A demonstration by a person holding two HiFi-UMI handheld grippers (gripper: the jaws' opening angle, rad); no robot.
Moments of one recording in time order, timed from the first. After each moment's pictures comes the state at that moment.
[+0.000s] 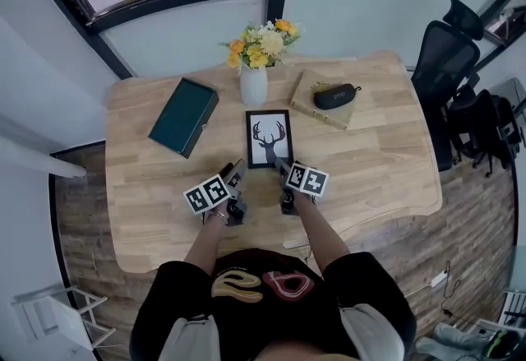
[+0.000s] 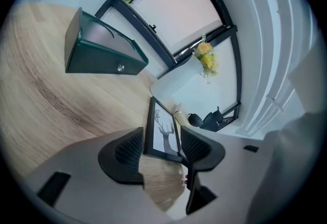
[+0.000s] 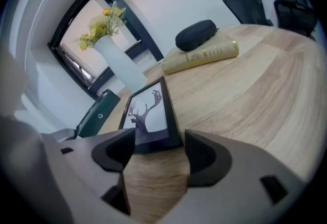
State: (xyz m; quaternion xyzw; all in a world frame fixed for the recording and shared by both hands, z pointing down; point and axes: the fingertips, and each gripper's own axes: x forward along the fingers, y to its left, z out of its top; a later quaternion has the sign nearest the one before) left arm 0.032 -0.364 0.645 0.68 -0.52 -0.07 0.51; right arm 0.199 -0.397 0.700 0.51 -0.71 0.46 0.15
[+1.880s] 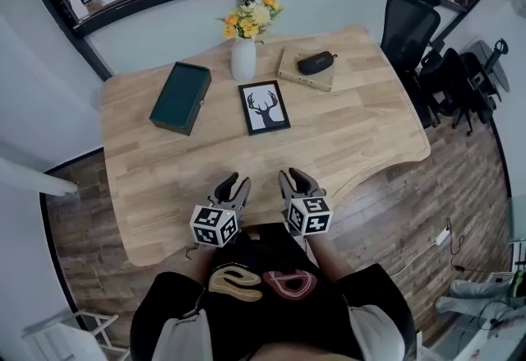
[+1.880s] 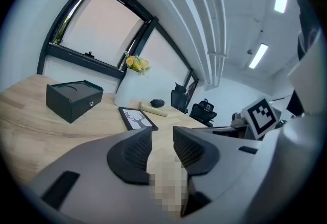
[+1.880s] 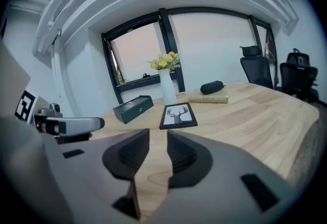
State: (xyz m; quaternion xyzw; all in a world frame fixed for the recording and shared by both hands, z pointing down) left arm 0.030 -0.190 0.560 0.87 -0.42 0.05 0.25; right arm 0.155 -0.199 0.578 0.55 -0.79 0.23 0.14
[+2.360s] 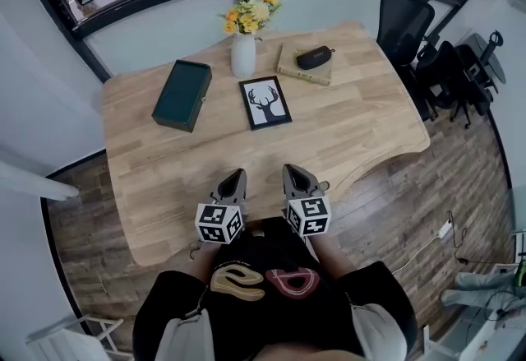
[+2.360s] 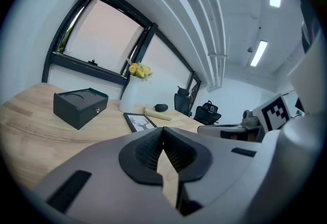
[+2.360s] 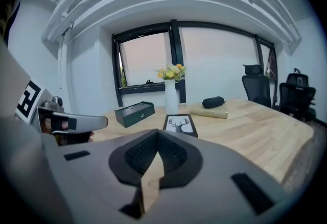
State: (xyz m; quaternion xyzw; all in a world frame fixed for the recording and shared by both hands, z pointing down) left arm 0.016 -0.187 0.553 0.86 -0.45 0.04 0.22; right arm 0.138 -0.187 0.555 0.56 -0.80 0.15 0.14
